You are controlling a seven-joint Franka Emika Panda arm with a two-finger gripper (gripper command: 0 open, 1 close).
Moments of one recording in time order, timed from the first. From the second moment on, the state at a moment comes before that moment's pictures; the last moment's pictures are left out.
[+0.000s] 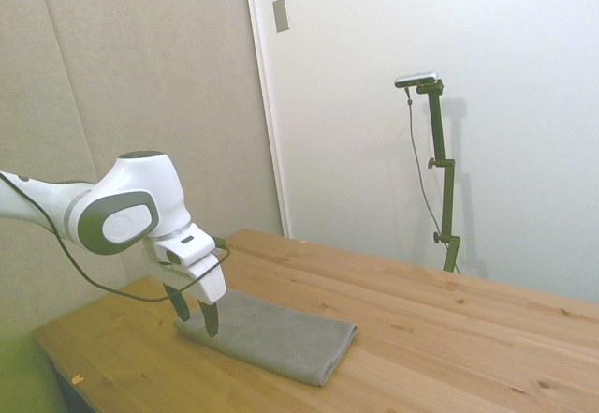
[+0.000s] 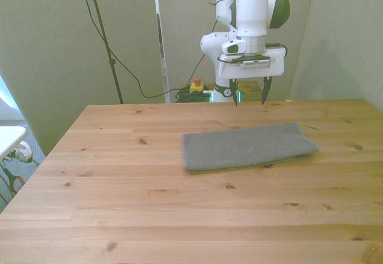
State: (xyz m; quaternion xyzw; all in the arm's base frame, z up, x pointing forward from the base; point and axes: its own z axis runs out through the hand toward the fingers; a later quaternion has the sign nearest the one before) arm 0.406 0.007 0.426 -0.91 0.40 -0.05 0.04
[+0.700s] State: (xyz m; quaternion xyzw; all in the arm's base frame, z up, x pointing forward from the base) arm 0.459 0.146 0.415 -0.90 0.38 -0.18 -0.10
